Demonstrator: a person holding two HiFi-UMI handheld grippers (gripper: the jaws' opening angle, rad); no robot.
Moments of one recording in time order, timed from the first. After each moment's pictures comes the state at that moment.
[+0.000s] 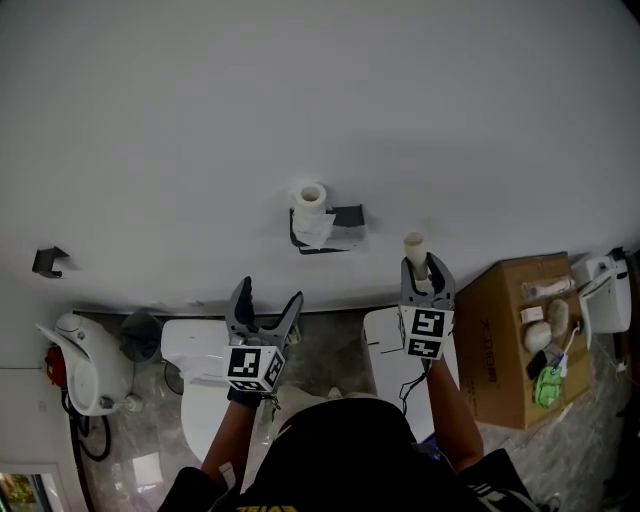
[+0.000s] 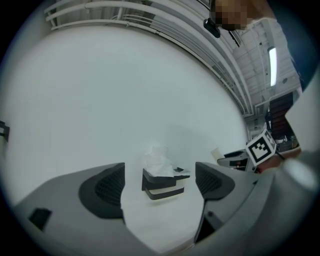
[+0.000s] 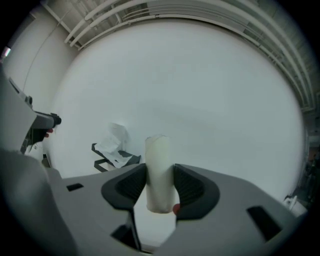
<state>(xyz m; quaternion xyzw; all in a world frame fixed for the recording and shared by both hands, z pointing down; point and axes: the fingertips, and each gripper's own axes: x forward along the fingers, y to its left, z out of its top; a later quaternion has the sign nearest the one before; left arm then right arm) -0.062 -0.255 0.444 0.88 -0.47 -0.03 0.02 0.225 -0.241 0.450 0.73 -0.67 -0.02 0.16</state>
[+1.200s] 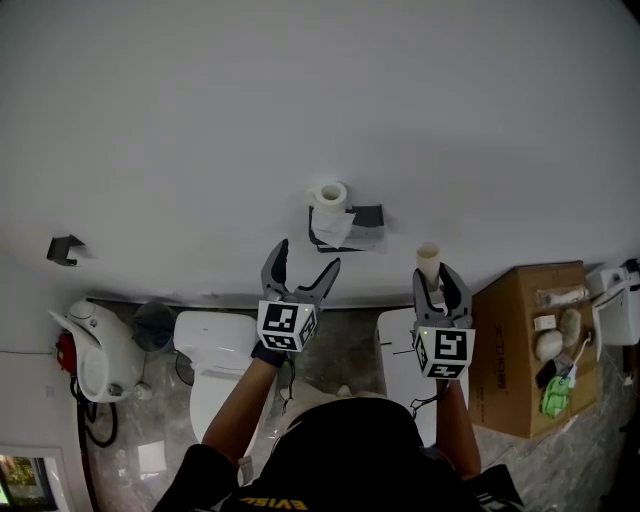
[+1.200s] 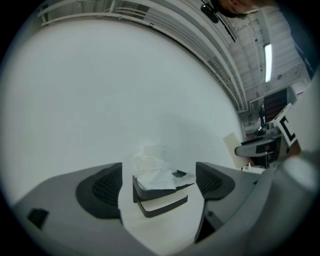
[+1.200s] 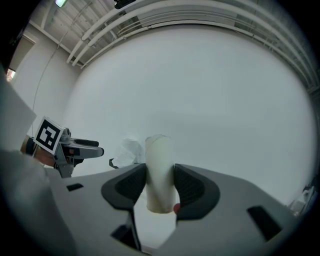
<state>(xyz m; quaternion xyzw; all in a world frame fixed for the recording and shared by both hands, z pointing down) -0.007 -0.313 0.444 0.90 -0.44 -0.01 0.00 0.197 -0.219 0.424 0.69 -0.72 -0.01 0.10</state>
